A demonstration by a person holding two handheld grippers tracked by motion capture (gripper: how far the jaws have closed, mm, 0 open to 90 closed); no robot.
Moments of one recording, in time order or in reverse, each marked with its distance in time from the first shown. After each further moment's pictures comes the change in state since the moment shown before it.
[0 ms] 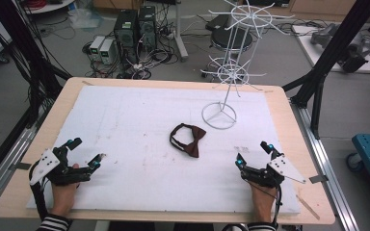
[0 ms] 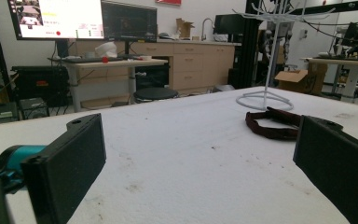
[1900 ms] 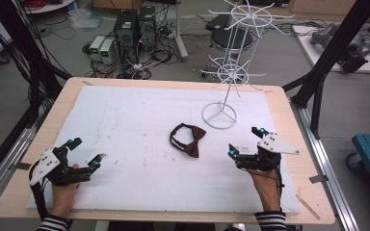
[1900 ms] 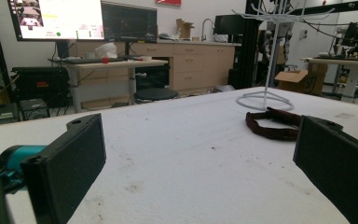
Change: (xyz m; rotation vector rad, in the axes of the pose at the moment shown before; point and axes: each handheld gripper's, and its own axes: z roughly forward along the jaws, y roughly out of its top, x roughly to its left) left arm 0.000 0.000 0.000 -0.002 -0.001 0.005; right arm 0.011 0.066 0.031 0.210 0.130 -0.131
